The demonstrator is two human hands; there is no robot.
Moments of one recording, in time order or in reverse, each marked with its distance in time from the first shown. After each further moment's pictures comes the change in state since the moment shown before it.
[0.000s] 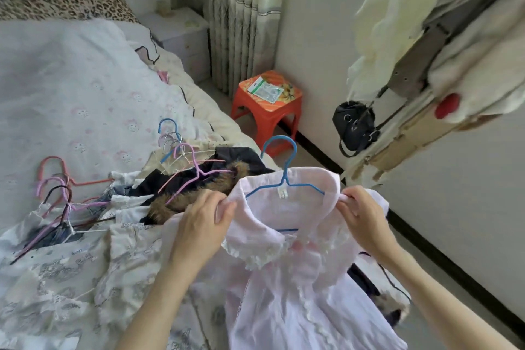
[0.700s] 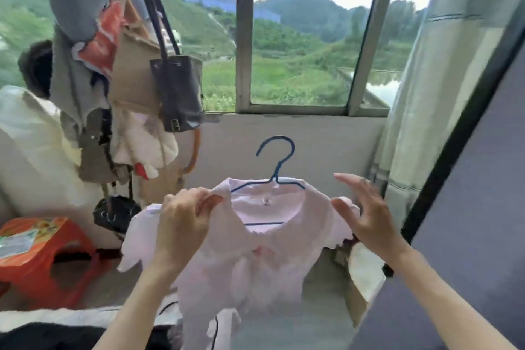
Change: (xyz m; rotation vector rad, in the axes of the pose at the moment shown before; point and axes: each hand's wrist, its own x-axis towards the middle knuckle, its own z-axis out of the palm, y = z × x) left_hand -0.124 0.453 0.060 -0.392 -0.065 0.908; right_hand -0.364 0.061 -0.411 -0.285 0.765 0.216
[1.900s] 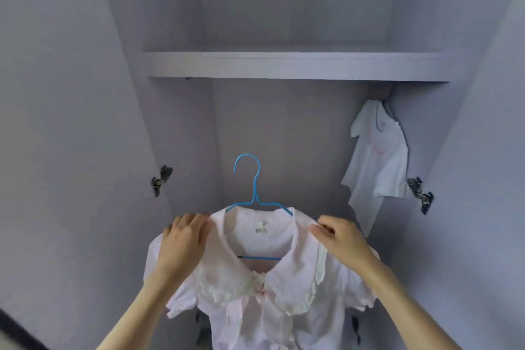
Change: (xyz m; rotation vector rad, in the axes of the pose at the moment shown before) left_hand -0.113 0.480 0.390 -0.501 -0.843 0.901; right_hand -0.349 0.123 -0.347 -0.633 0.552 1.275
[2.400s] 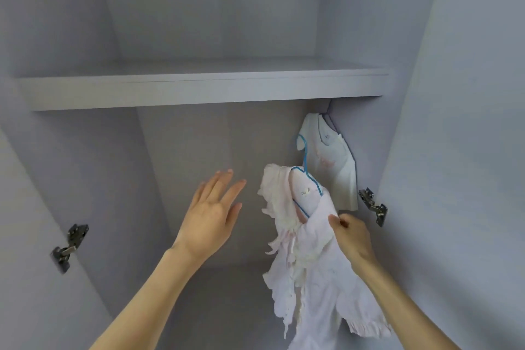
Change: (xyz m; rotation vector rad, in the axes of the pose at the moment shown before) left_hand 0.147 0.116 0.034 -0.074 0.108 0.624; right_hand 0.056 0.056 -0.047 0.208 0.486 0.547
